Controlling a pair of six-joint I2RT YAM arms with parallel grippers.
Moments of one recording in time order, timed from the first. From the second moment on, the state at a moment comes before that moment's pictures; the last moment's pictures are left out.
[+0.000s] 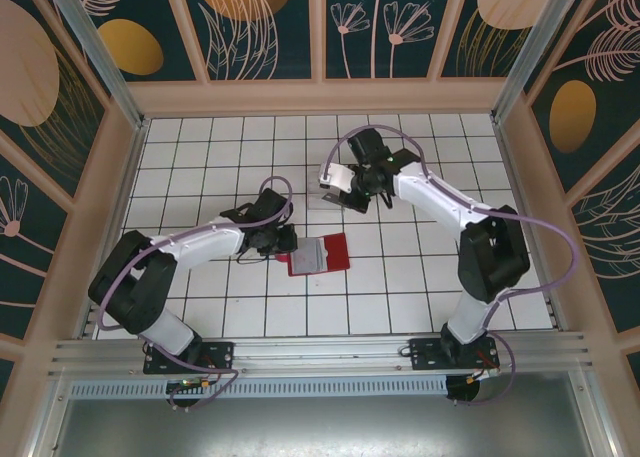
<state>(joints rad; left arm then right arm) -0.64 1.58 0.86 -0.37 0.15 -0.70 0.56 1.76 1.45 -0.75 -0.22 -0.82</state>
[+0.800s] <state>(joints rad) -0.61 1.52 0.80 -0.35 0.14 -0.72 0.58 2.19 2.01 -1.06 -0.19 -1.01</state>
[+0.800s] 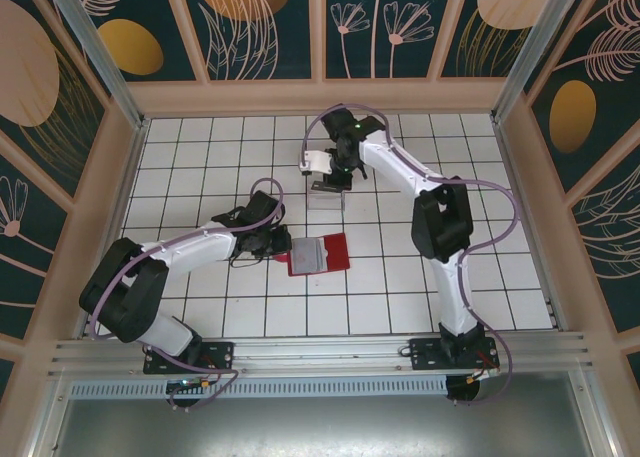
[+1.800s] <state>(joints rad) -0.60 1.52 0.80 -0.35 0.15 -0.72 0.61 2.27 2.03 -1.16 -0.22 -1.01</state>
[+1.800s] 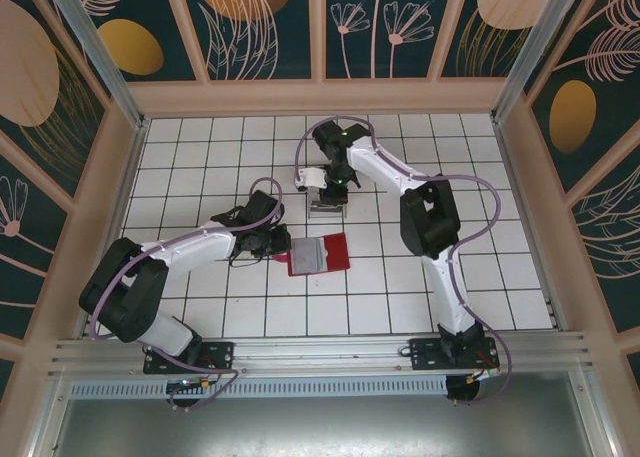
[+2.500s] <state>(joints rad) -0.60 1.52 0.80 -0.35 0.15 -0.72 0.61 2.28 2.02 -1.07 -0.12 -1.00</state>
